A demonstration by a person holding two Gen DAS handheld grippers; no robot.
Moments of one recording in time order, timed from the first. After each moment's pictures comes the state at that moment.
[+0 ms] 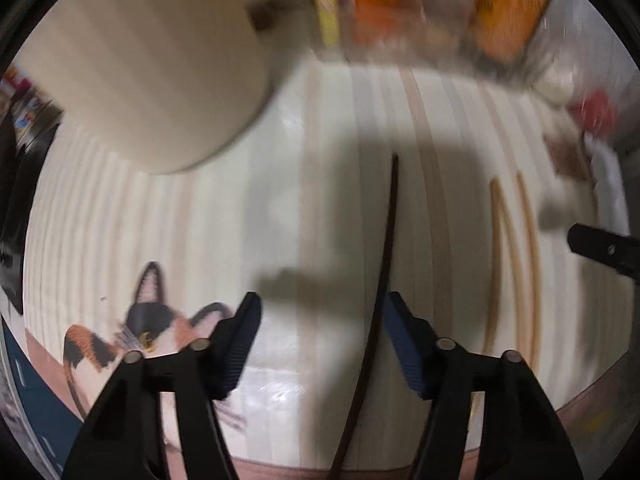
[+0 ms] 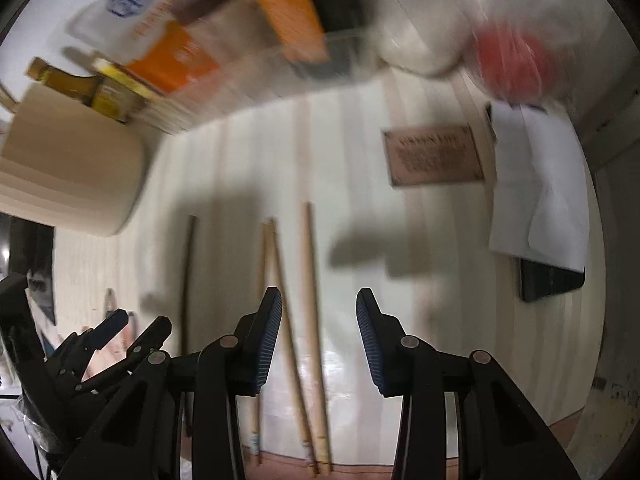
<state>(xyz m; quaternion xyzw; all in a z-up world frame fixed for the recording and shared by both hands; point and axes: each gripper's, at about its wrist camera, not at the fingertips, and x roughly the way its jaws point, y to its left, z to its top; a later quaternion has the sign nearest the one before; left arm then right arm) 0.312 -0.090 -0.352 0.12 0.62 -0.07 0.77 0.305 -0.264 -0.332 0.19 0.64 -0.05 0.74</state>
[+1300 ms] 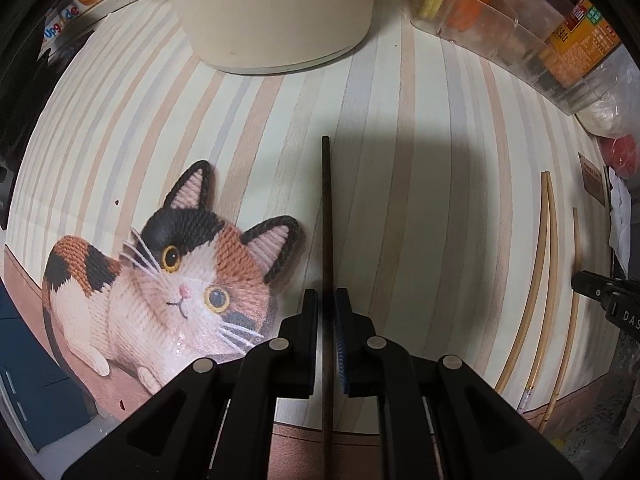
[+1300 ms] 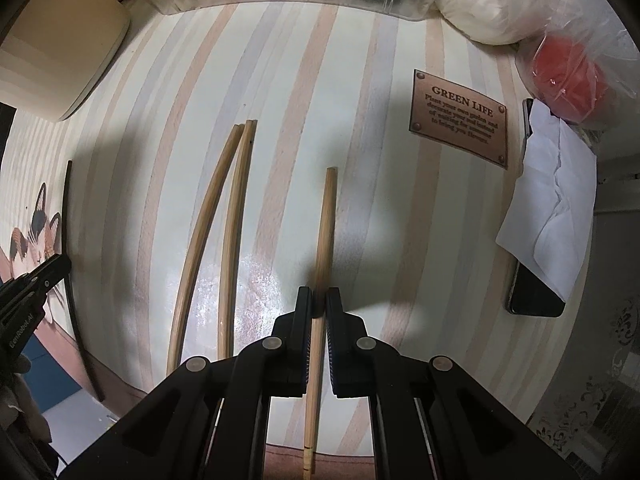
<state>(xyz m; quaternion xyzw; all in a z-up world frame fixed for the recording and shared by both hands) 0.291 -0.030 -0.280 0.01 0.67 -0.02 0.75 0.297 -0.230 -0.371 0.02 0.73 -0.01 0.68</state>
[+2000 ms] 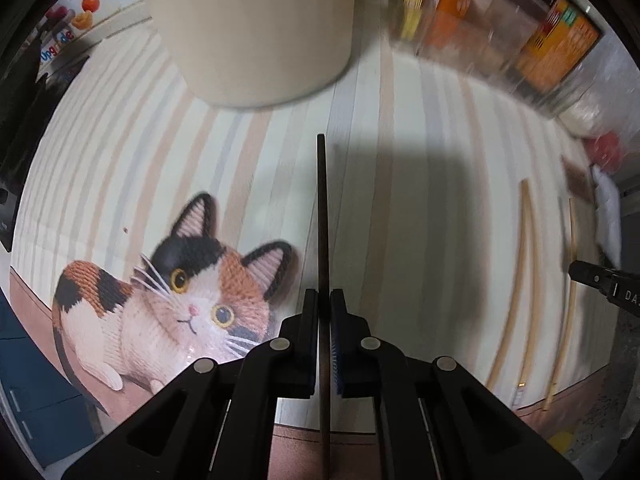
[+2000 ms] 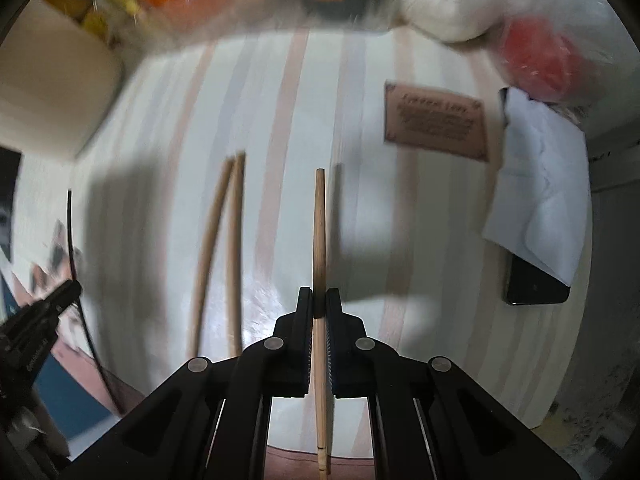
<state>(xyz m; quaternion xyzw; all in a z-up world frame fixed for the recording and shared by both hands) 0.297 -0.056 -0.282 0.02 0.64 -0.04 0.77 0.284 -0.256 -0.356 0.09 0.69 -0.02 0.72</state>
